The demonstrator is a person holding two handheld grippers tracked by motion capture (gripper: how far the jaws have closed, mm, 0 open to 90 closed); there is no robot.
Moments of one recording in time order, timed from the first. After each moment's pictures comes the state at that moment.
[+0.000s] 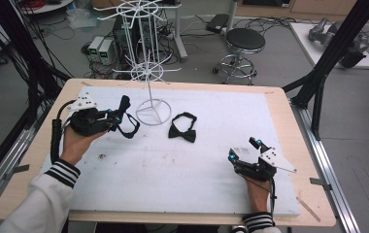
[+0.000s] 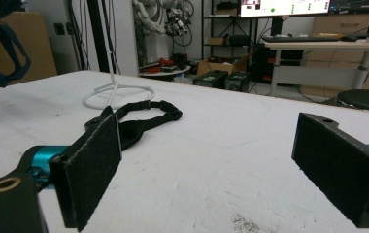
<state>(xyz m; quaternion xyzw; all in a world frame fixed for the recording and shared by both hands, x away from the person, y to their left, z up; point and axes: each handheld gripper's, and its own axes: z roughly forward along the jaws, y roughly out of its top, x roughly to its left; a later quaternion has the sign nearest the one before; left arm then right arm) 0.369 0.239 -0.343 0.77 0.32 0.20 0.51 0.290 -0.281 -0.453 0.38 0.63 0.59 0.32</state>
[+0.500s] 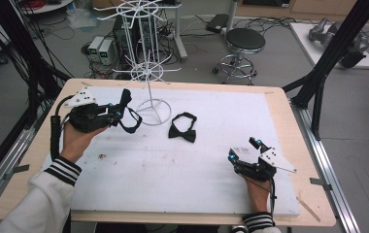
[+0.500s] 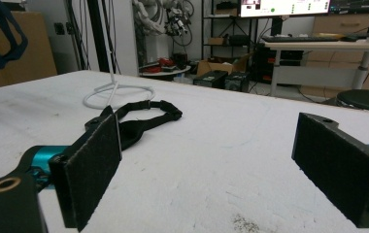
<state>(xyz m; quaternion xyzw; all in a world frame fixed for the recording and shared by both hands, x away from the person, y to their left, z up) 0.365 0.230 -0.322 0.76 0.30 0.21 0.53 0.290 -0.281 -0.453 0.38 0.63 0.59 0.32</state>
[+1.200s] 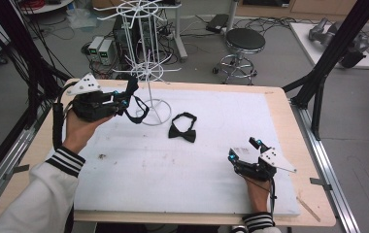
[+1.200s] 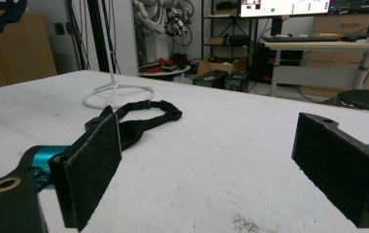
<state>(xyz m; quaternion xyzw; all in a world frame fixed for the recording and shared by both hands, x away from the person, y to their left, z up) 0.368 0.208 -0.282 0.76 0.27 0.23 0.54 0.290 -0.281 -0.453 0.38 0.63 0.59 0.32</state>
